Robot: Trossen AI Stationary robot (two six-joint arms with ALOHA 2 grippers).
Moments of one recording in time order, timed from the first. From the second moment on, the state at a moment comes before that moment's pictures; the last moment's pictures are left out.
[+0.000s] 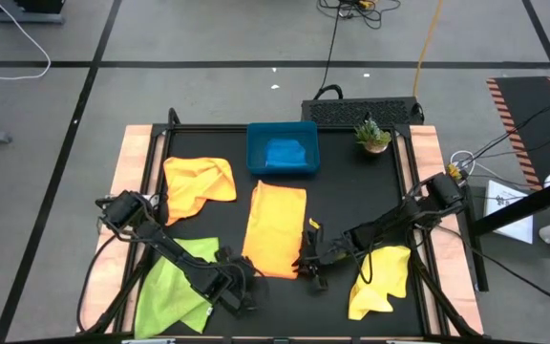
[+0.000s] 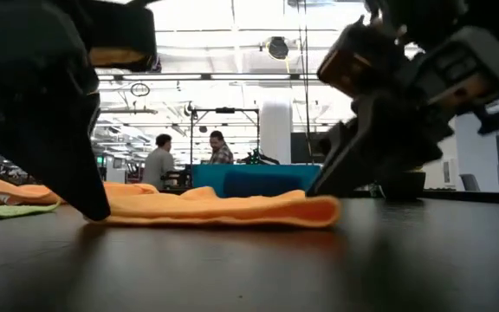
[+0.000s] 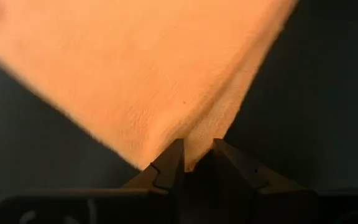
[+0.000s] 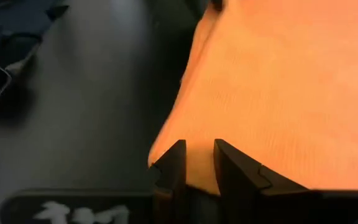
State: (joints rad) left arm -0.64 1.97 1.25 -0.65 -0.45 -1.07; right arm 0.39 1.84 0.70 0.51 0.05 0.28
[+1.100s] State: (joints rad) left arm -0.67 1.91 1.19 -0.76 -0.49 -1.27; right arm 0.38 1.91 0.70 0.53 0.03 0.29
